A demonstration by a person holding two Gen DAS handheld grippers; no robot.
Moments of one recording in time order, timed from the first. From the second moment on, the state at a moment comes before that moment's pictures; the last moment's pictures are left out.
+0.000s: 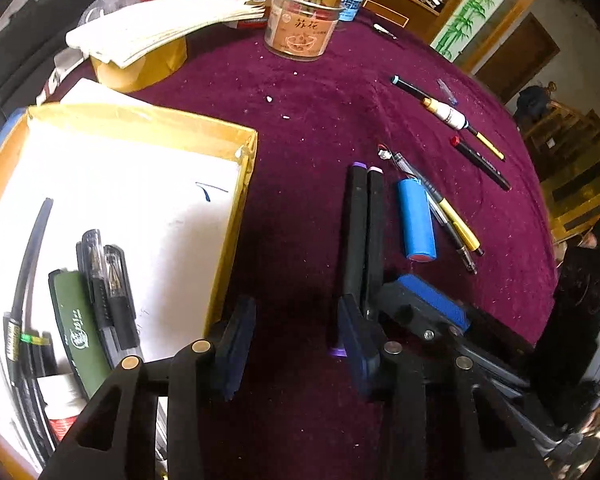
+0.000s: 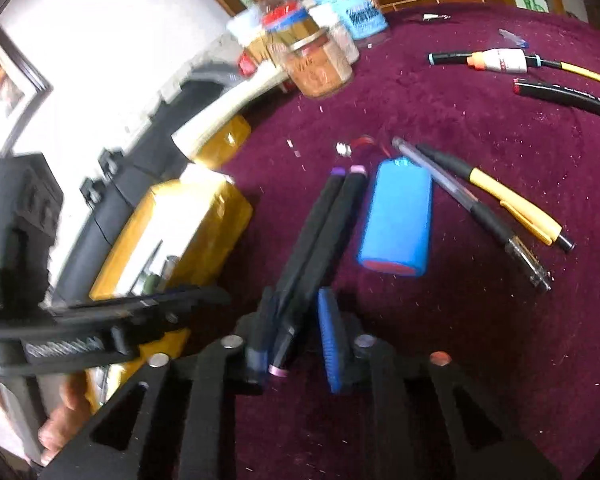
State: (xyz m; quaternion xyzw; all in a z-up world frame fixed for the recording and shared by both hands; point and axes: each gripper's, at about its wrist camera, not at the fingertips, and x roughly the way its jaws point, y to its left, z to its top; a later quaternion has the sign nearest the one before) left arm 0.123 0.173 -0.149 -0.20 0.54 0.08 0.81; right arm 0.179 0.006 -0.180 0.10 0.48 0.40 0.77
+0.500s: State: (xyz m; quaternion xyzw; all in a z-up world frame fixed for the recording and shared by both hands) left arm 0.156 0.165 -0.158 -0.18 0.55 0.08 0.81; right arm 0.170 0.002 -0.183 0.05 0.49 0.38 0.78
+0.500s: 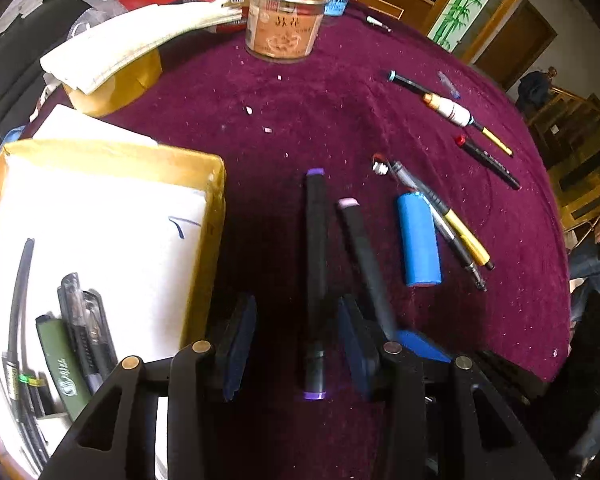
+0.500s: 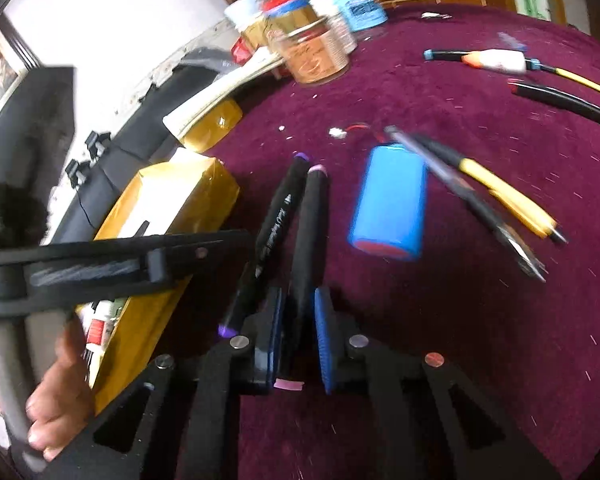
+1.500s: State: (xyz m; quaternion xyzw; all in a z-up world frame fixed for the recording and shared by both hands) left arm 0.071 0.073 -0.174 -0.08 0.56 0.08 0.82; right arm 0.158 -0.075 -0.176 0.15 0.45 0.34 0.81
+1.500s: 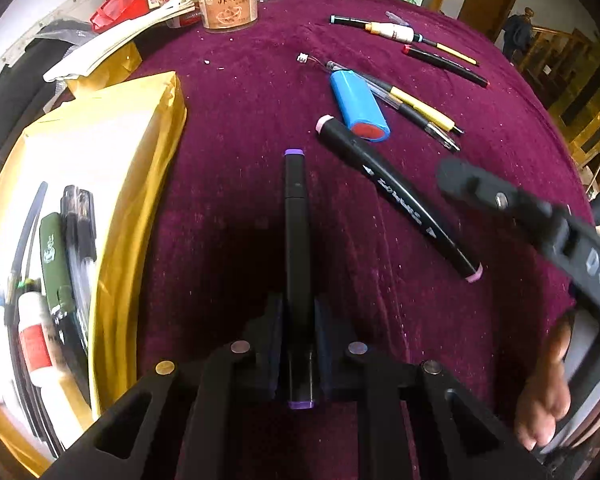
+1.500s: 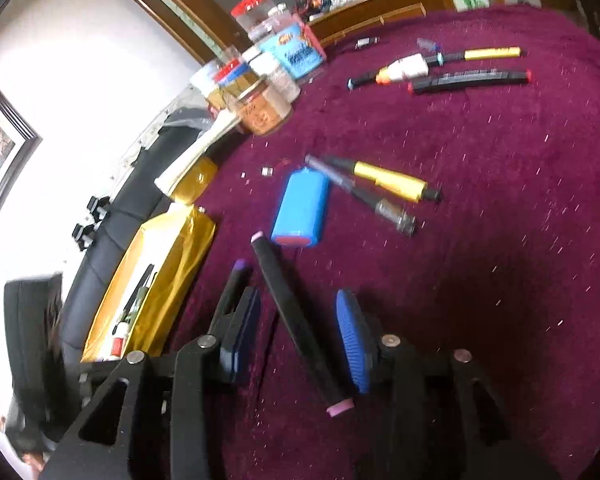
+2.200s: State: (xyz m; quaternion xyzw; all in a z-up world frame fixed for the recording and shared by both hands) left arm 0.056 0.080 -0.176 -0.10 0.52 0.07 0.85; right arm 0.148 -0.037 -0.182 0.03 0.46 0.33 0.82
